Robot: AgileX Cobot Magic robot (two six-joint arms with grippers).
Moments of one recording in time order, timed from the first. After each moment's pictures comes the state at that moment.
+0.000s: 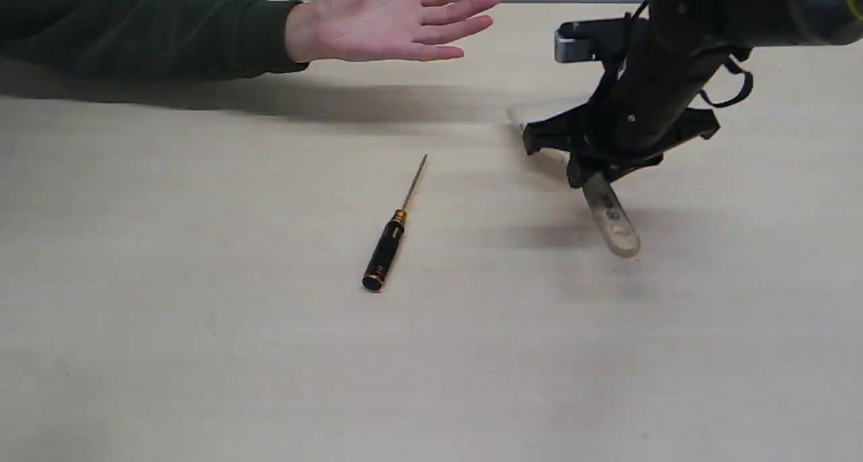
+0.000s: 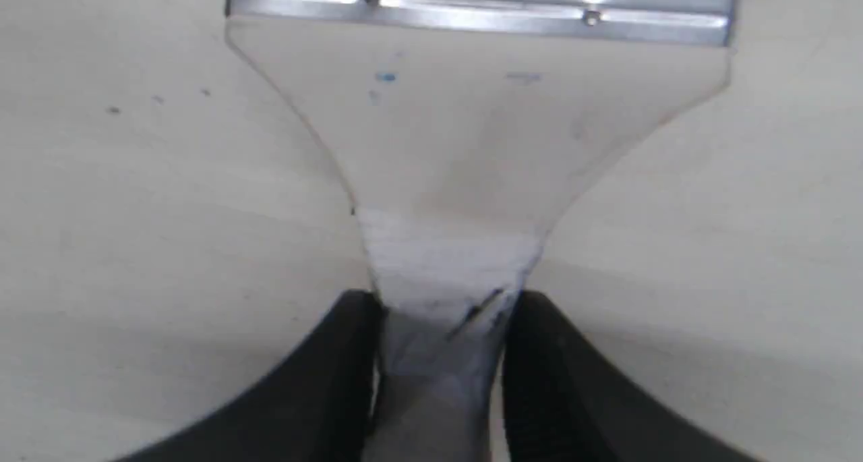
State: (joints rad) left arm 0.00 0.00 0.00 0.07 0.26 -0.07; right arm 0.27 1.95 -1.25 -0.01 0.72 0.17
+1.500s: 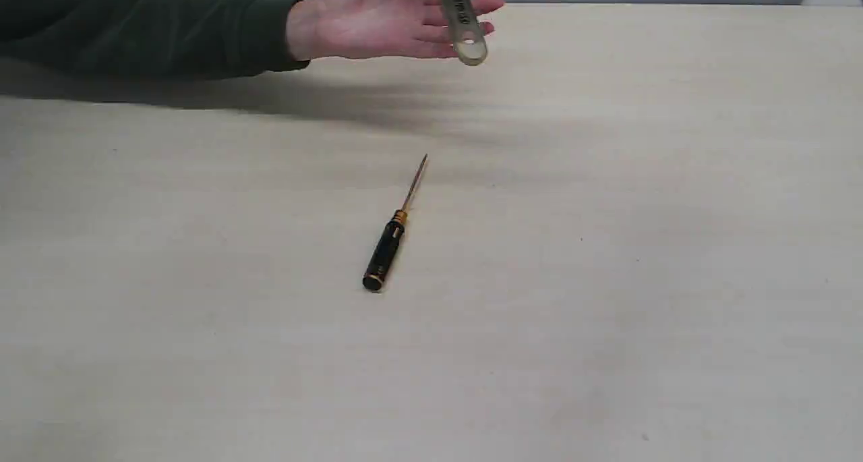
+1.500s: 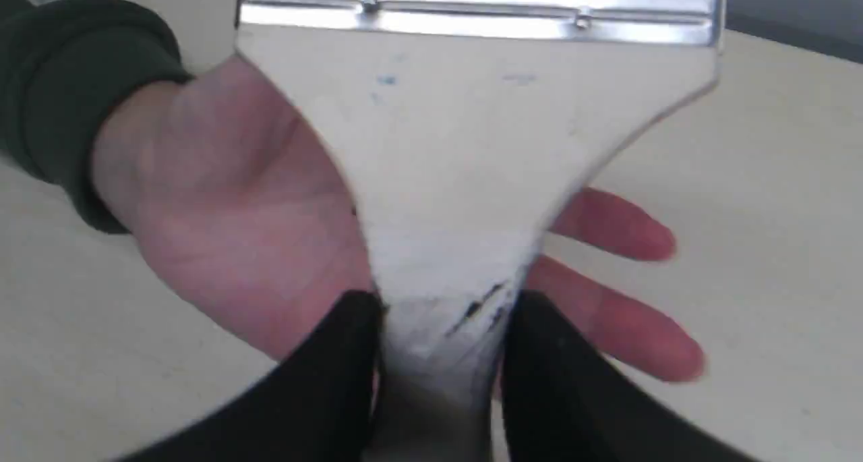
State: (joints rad) left arm 0.00 0.00 0.00 0.07 0.26 -0.07; right arm 0.44 2.09 -1.86 0.00 0.70 0.17
